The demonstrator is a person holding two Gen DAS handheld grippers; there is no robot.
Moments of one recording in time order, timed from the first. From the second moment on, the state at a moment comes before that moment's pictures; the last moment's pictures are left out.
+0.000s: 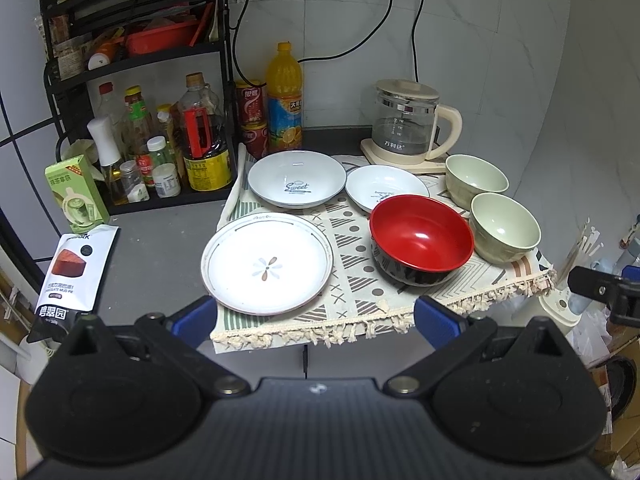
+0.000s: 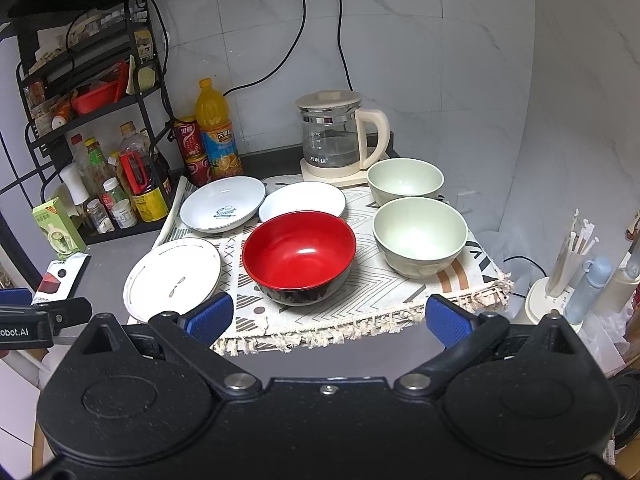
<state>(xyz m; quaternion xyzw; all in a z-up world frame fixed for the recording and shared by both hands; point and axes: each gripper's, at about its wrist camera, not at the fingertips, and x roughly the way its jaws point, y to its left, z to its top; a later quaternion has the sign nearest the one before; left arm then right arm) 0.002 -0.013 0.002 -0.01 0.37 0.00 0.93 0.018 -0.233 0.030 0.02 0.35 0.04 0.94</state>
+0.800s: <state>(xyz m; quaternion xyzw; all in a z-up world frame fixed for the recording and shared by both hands) 0.001 -0.019 0.003 -0.02 0.37 0.02 0.93 0.019 -0.243 0.025 0.02 0.35 0.05 0.93</state>
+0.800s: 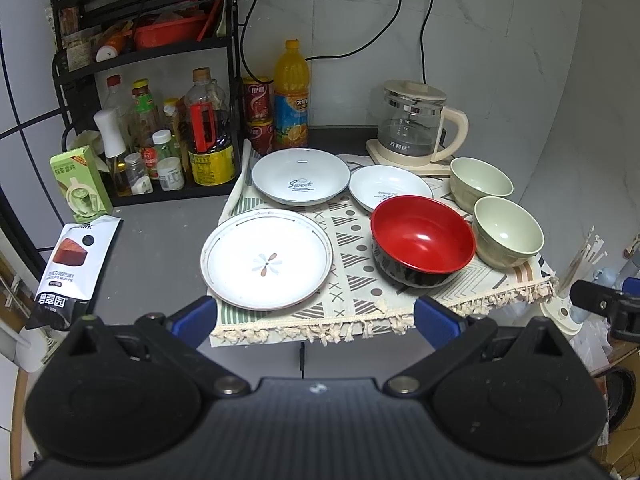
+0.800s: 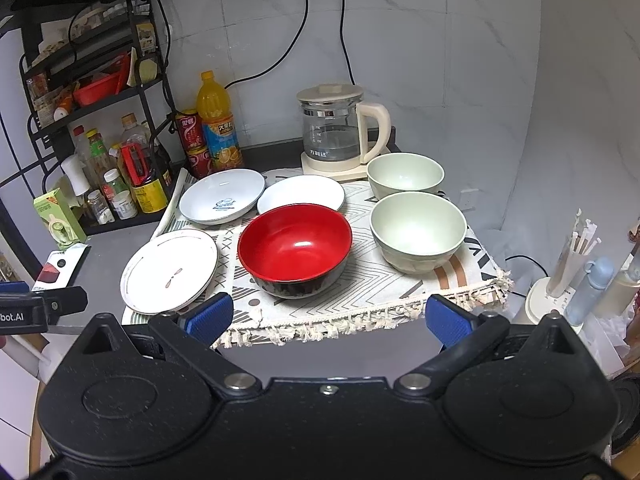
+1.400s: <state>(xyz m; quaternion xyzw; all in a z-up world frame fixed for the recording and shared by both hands) 0.002 -0.027 0.001 -0.02 0.38 0.02 0.93 0.022 -0.250 0.021 0.02 0.36 0.05 0.93</state>
